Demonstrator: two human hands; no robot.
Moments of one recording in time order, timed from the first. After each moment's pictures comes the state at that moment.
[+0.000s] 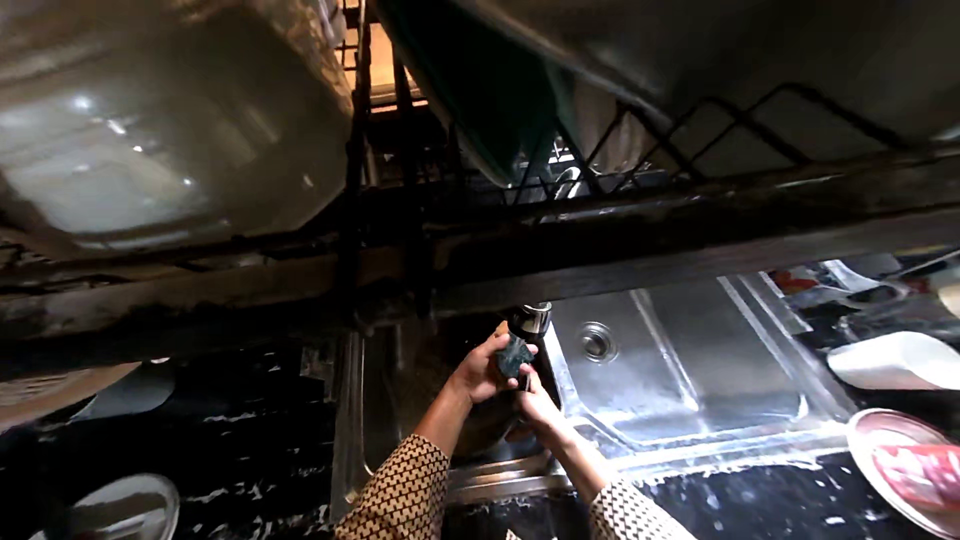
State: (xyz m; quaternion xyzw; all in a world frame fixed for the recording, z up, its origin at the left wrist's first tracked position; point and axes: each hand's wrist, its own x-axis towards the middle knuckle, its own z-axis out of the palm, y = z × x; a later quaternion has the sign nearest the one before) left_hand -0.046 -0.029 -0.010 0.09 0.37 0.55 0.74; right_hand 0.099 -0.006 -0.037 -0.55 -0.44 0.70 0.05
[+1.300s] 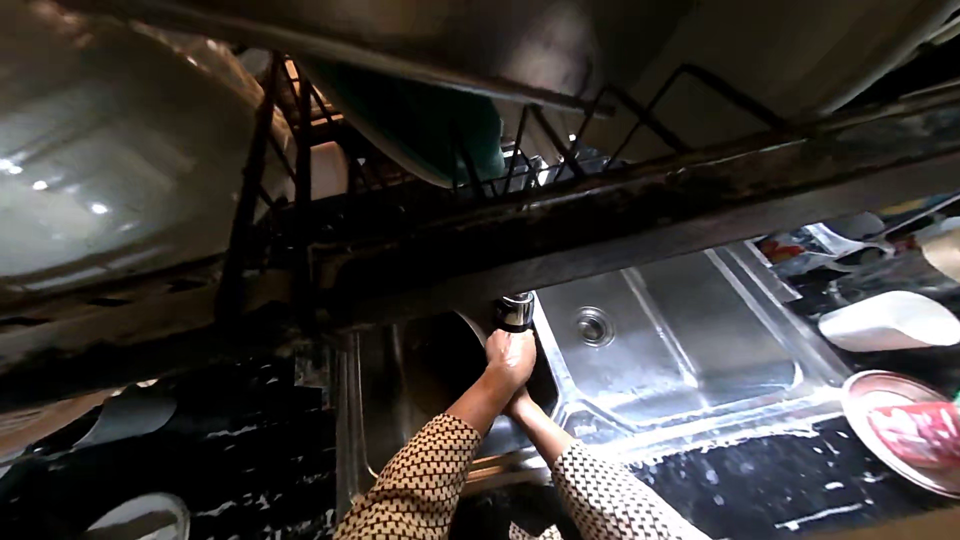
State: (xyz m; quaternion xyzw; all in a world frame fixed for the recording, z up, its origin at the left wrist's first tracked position) left_hand 0.013 0.024 0.038 0.50 0.80 -0.02 0.34; right_hand 0.072 -0.021 0.006 -0.42 -0.75 0.47 -0.19
